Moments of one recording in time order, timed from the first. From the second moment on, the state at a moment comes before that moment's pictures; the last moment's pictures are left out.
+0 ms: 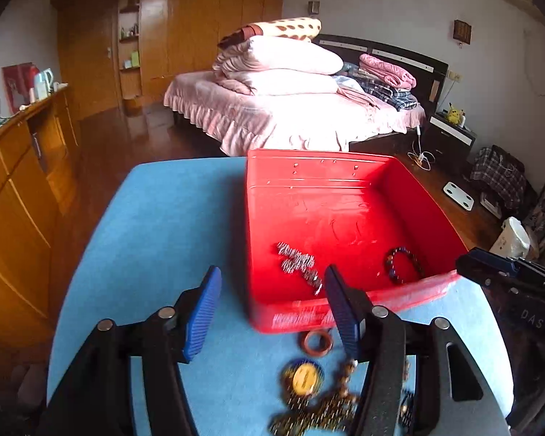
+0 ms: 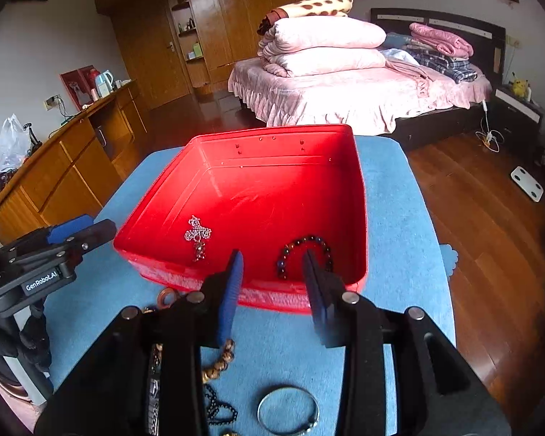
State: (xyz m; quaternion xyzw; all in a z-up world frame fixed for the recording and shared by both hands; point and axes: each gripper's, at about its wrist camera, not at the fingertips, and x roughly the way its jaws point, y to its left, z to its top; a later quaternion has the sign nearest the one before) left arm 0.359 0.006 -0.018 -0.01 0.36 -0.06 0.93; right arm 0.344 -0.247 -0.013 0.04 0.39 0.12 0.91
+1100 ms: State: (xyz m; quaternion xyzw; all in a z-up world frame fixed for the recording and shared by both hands) left arm 0.231 -0.002 -0.103 0.03 0.40 -0.04 0.92; right arm 0.251 -0.250 -0.092 0.03 0.41 0.04 0.91
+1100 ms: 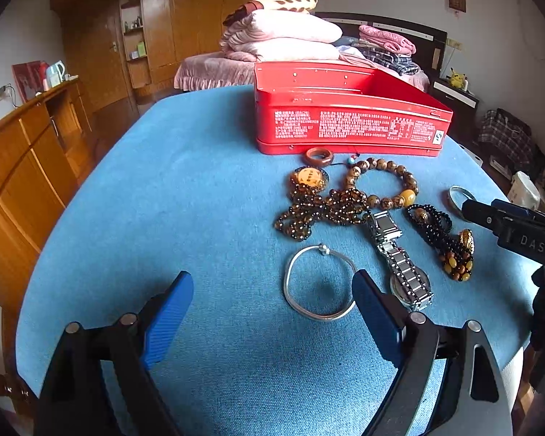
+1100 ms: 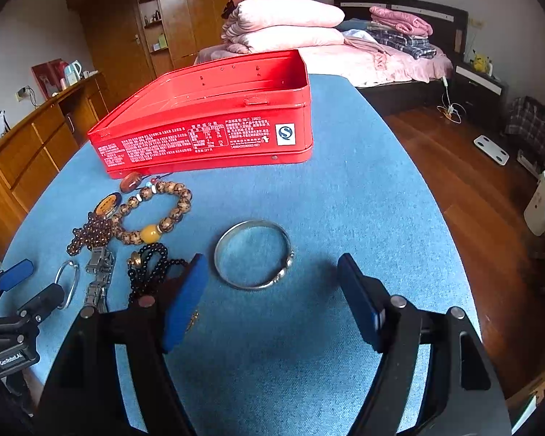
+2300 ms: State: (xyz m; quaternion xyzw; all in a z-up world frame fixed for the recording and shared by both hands) left arm 0.240 0.017 -0.096 0.00 0.38 -0.05 0.92; right arm 0.262 -0.233 -0.096 -0.01 0.41 0.03 0.91
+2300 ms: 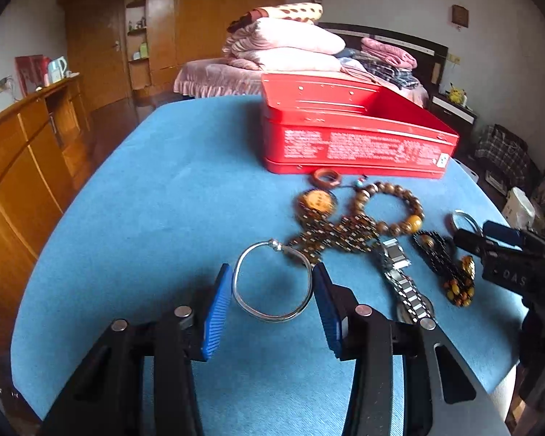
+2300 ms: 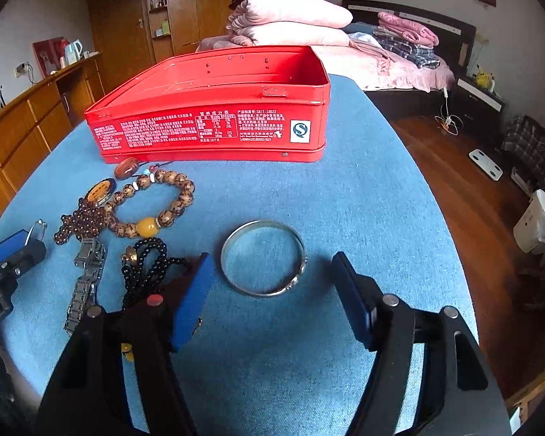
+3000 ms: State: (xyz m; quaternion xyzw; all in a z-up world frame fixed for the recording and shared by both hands) left arm 0.266 0.039 -0.096 -0.02 0.38 -0.03 0.92; right arm 0.263 -0.236 -0.087 0.00 0.41 0.04 0.91
